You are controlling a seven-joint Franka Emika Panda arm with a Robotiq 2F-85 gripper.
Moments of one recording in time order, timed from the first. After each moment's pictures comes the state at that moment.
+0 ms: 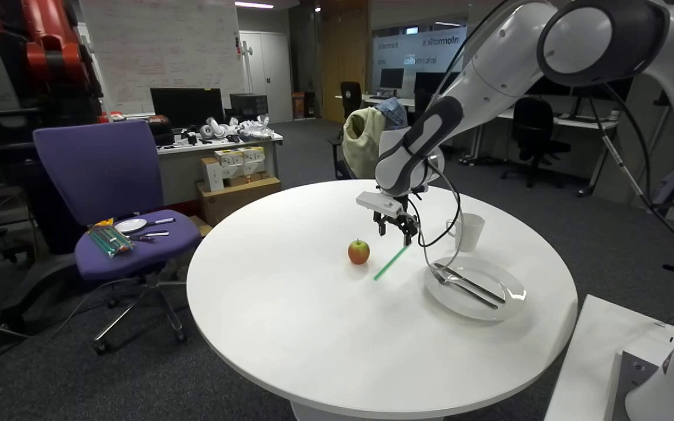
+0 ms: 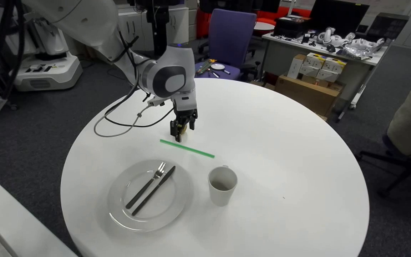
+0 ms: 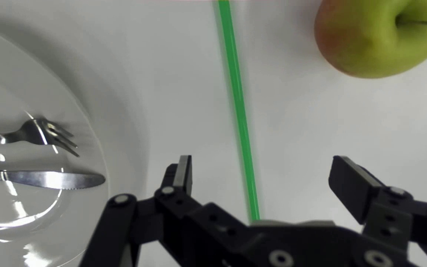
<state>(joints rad) -0.07 0.62 -0.12 -1.84 0.00 2.47 1.43</state>
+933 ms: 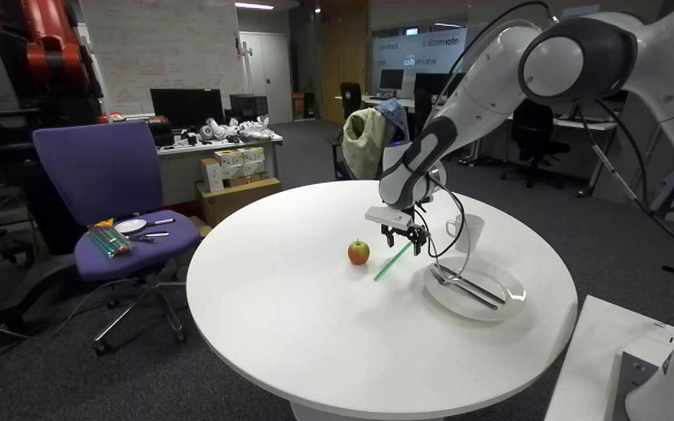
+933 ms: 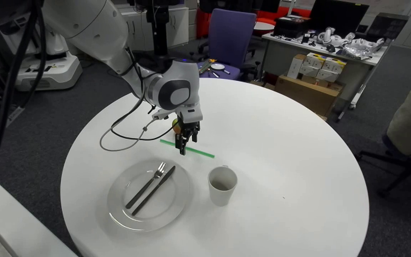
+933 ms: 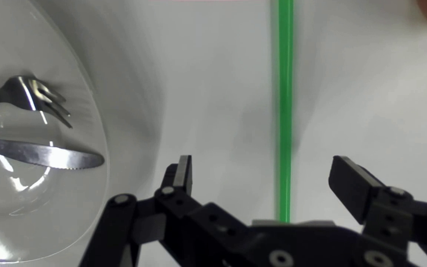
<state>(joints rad) -0.05 0.70 -0.18 -1.82 0.00 2.47 1.33</state>
